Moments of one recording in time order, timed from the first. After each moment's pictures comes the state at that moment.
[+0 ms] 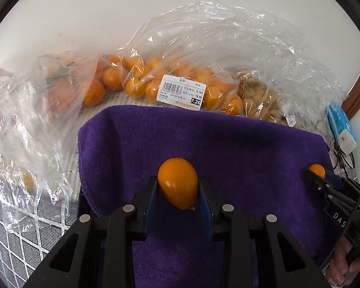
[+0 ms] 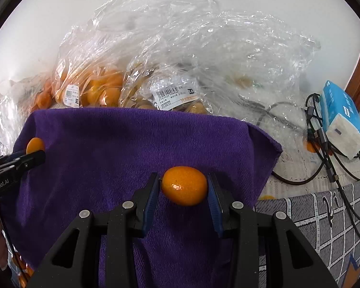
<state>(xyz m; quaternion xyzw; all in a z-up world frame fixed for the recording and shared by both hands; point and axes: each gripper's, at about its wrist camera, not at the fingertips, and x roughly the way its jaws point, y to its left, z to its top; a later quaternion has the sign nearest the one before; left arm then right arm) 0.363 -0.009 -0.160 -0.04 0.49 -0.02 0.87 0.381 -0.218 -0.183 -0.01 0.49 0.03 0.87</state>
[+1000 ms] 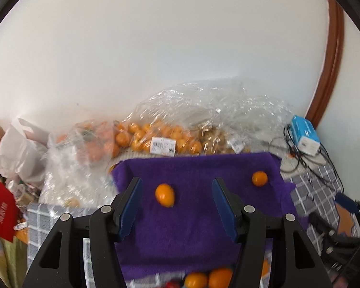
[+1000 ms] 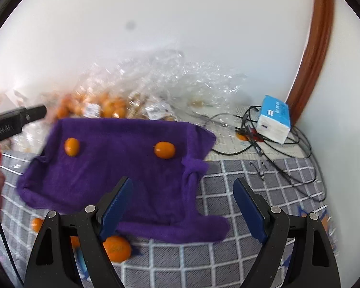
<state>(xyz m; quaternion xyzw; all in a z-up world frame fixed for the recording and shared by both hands) 0.268 -0.024 -0.040 0.02 0.38 -0.04 0.92 0.229 -0.228 -0.079 0.00 0.41 -0.02 0.91</state>
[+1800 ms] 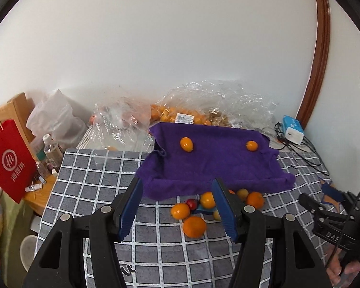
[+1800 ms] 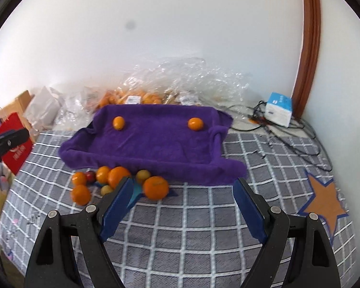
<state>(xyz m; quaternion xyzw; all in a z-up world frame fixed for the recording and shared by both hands) 0.101 0.039 -0.033 -0.03 0.34 -0.03 0.94 0.117 -0.198 -0.082 0.00 0.38 0.03 0.93</state>
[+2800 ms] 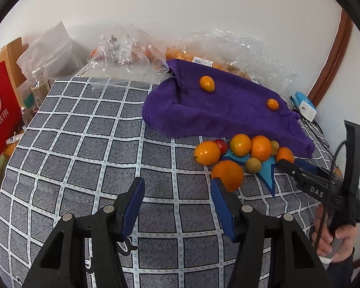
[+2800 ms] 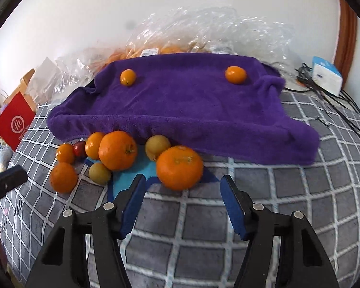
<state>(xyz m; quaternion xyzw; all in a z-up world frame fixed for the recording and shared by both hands) 0.105 0.078 -0.144 -0.09 0.42 -0.03 0.90 0.180 -0.162 -0.184 0.00 0.44 0.08 0.89</state>
